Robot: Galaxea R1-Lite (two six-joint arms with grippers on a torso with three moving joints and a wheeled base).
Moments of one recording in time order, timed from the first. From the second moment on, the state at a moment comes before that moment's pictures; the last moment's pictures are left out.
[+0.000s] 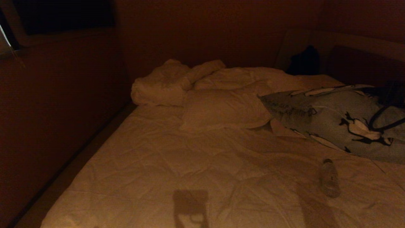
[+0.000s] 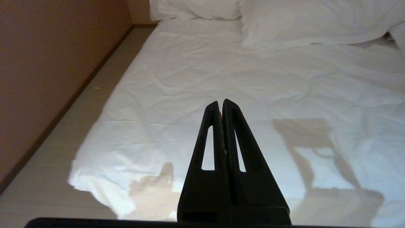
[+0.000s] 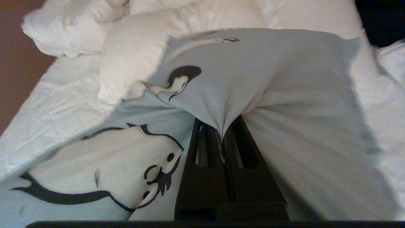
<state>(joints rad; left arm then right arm) 0.00 0.00 0.00 0.00 0.00 0.00 -0.29 1.50 -1.09 -0.26 0.38 0.13</state>
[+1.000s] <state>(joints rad) 0.00 0.00 0.00 0.00 0.00 0.00 -0.50 1.57 -1.18 -0.26 0.69 0.17</state>
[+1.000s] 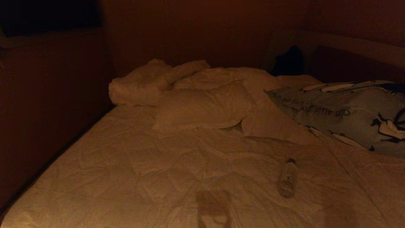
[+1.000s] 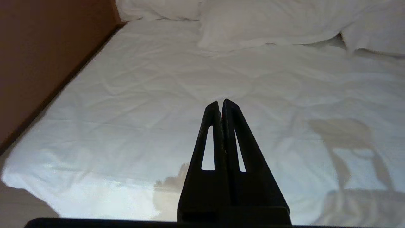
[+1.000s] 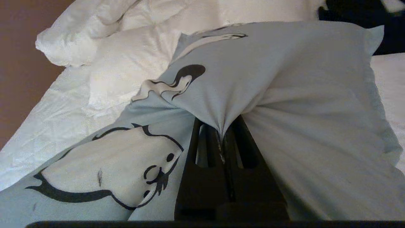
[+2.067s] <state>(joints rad) 0.00 0.00 0.00 0.00 0.00 0.00 -0.51 1.61 -1.20 -0.26 0.69 0.17</state>
